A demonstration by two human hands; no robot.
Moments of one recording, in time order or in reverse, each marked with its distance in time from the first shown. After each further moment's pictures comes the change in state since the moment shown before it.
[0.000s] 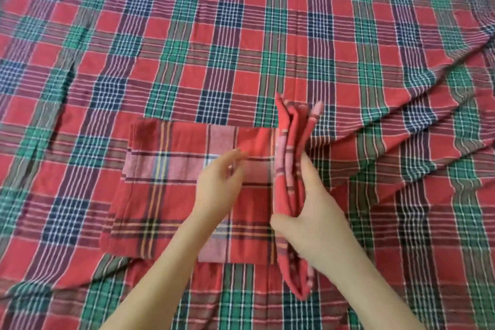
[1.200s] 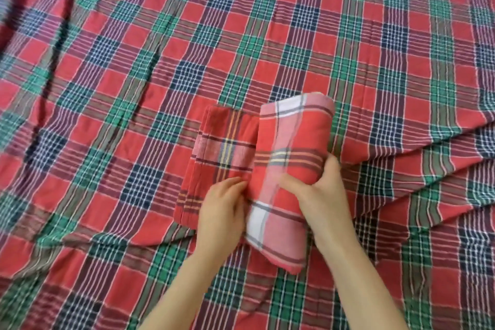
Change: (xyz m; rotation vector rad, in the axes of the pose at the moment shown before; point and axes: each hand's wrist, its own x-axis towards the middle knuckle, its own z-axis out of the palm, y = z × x) left_hand -0.072 -0.089 -0.070 0.319 0.183 0.132; right_hand 0.030 -0.034 0.093 0.236 0.271 0.031
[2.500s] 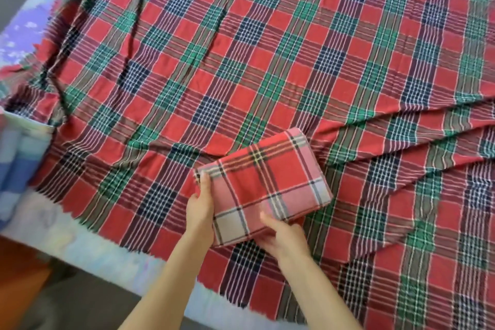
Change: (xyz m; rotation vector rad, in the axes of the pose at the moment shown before) left_hand -0.157 -0.064 -0.073 -0.916 0.163 -1.230; right_hand -0.169 0.145 0.093 0.472 -0.124 0.743
